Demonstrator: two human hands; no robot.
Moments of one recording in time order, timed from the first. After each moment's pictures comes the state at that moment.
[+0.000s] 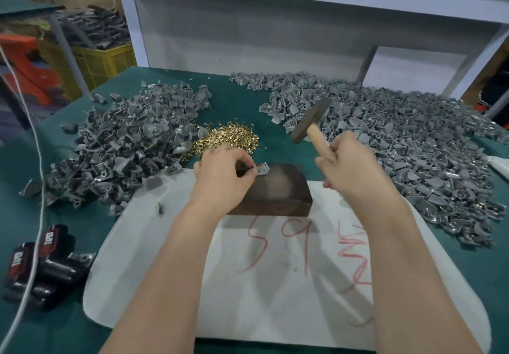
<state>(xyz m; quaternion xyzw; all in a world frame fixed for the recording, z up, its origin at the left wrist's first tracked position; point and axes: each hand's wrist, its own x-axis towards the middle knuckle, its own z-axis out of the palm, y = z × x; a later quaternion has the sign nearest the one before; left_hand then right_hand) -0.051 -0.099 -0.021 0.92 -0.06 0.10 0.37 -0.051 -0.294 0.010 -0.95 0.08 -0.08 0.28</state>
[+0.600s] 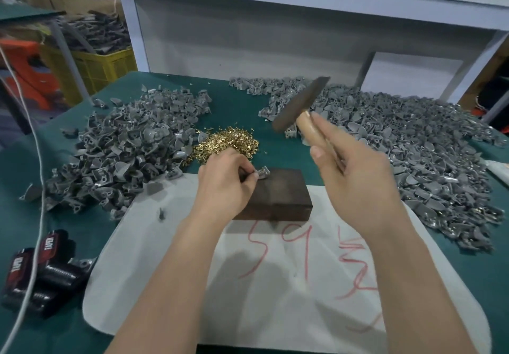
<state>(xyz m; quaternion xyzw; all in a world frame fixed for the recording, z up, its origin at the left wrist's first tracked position) -0.048 -0.103 -0.028 0.91 -0.08 0.16 0.37 -0.096 -0.277 0.021 -0.91 -0.11 -0.26 0.32</state>
